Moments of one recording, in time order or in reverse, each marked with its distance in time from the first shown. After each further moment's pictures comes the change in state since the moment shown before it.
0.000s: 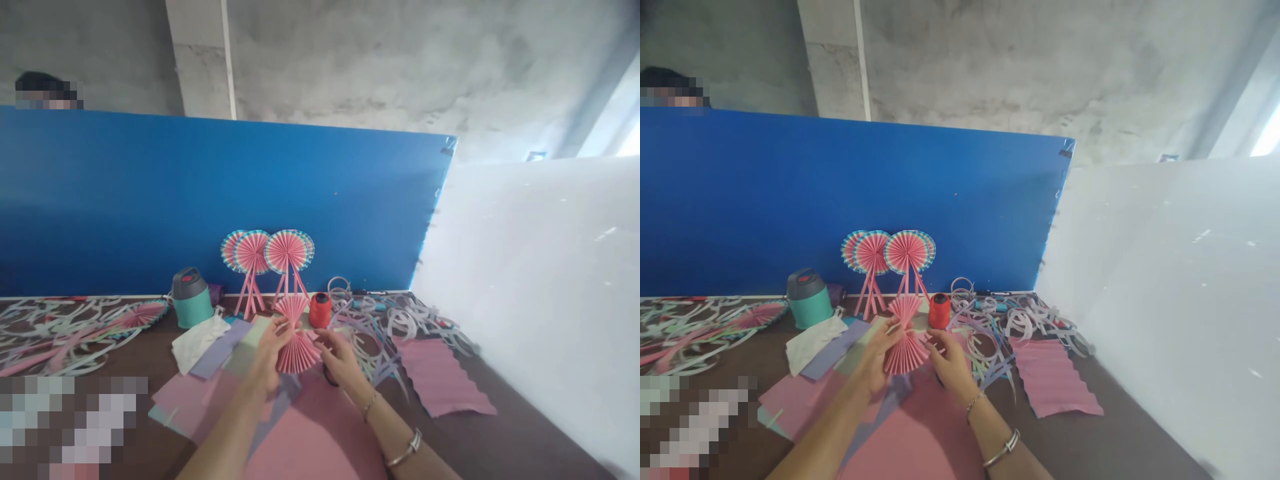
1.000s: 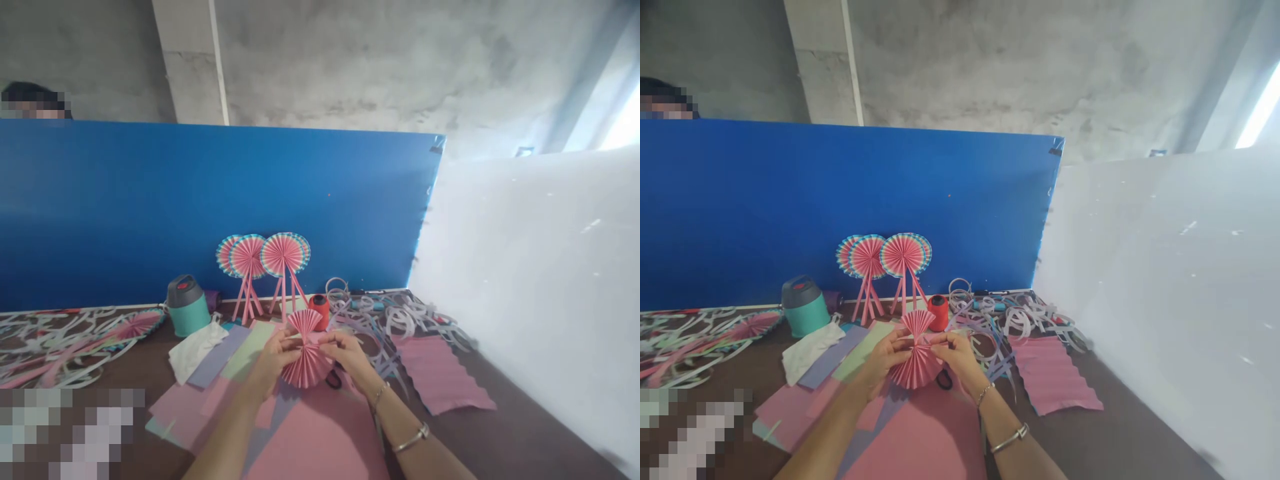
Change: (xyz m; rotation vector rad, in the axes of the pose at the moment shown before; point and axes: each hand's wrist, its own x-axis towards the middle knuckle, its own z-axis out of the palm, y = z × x) left_hand 0.004 -0.005 -0.012 0.255 -0.167 -0.144; right_hand 0.003 -0.019 -0.017 0.270 -0.046 0.265
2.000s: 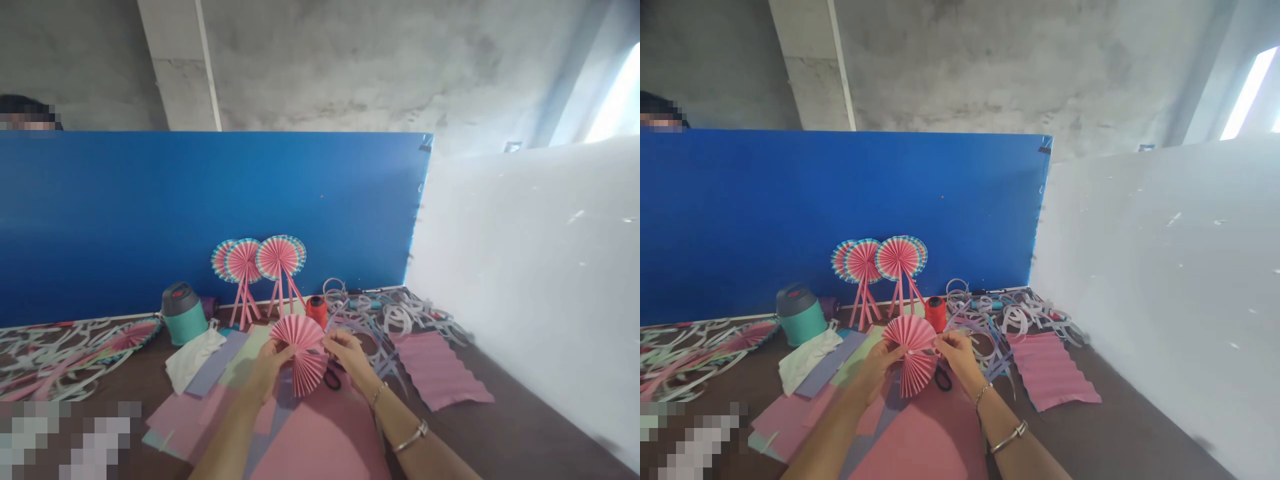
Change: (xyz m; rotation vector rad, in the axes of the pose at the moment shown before) left_hand -0.001 0.001 0.000 0.061 0.102 -0.011; right_hand 0.007 0.008 -0.001 0.077 0.093 -0.003
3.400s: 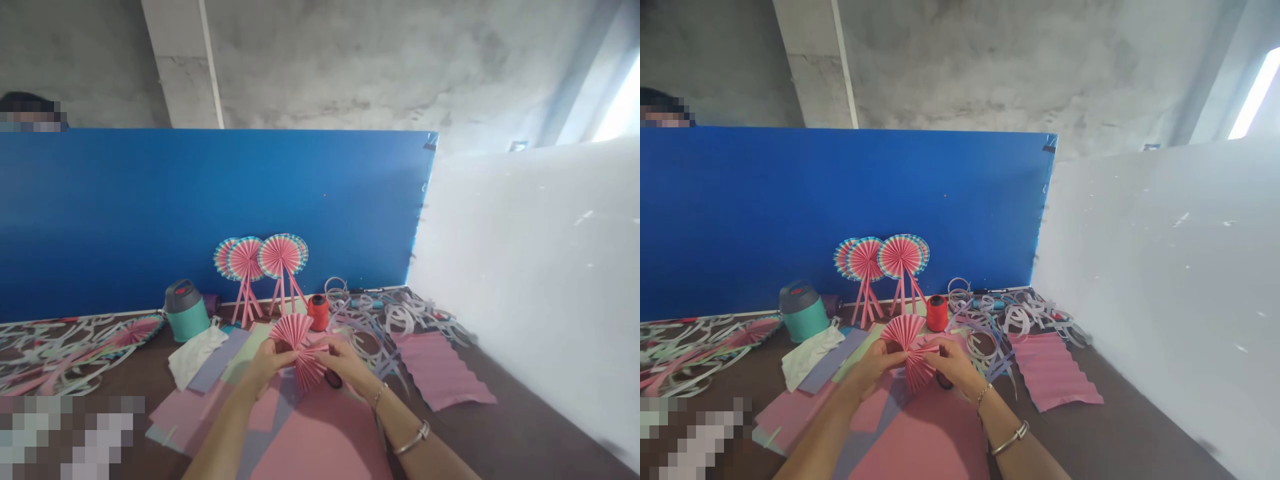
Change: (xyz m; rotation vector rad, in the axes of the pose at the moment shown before) left_hand -0.005 0.016 -0.007 0.113 -0.179 0.020; right_hand -0.007 0.000 0.004 -0.244 -0.242 -0.071
